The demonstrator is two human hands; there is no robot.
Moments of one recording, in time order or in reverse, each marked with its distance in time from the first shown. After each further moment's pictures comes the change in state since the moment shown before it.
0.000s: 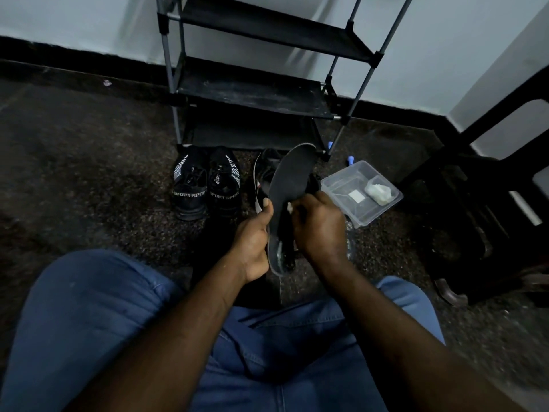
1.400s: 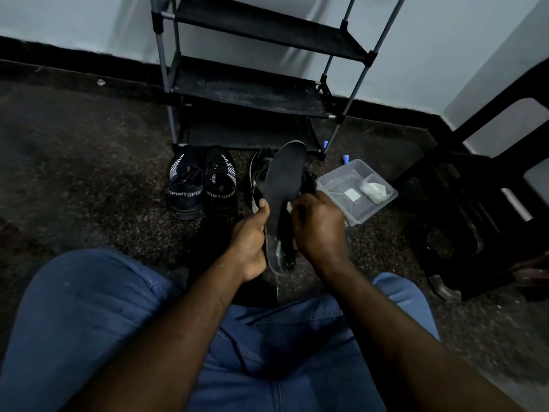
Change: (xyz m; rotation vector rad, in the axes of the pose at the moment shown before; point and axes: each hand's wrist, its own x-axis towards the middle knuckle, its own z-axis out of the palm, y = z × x) left_hand -0.005 0.000 0.003 0.030 0.045 -0.018; right_hand -0.003 0.005 -0.006 -0.011 -0.006 -0.005
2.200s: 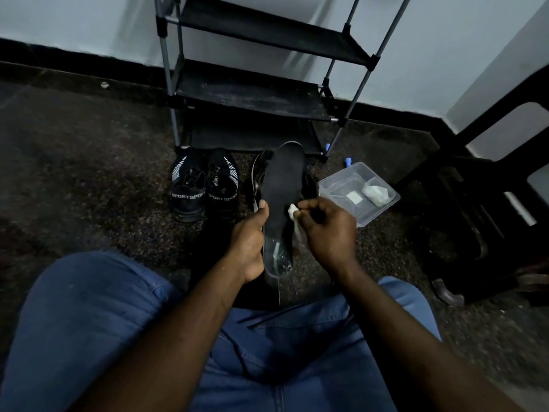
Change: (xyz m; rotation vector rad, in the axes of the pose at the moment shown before) left_hand -0.002 0.008 0.004 0.030 0.089 0.032; right_hand -0.003 0.006 -0.007 0.443 -0.036 0.310
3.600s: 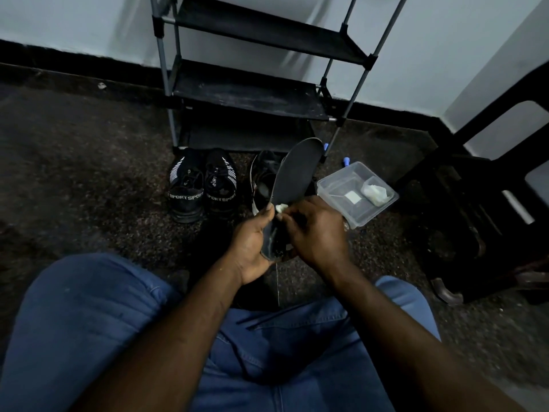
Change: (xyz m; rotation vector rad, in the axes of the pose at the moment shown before) left_hand -0.013 0.004 0.007 0.003 -0.123 -0.074; right_hand 0.000 -0.001 0.006 -0.301 -0.050 -0.383
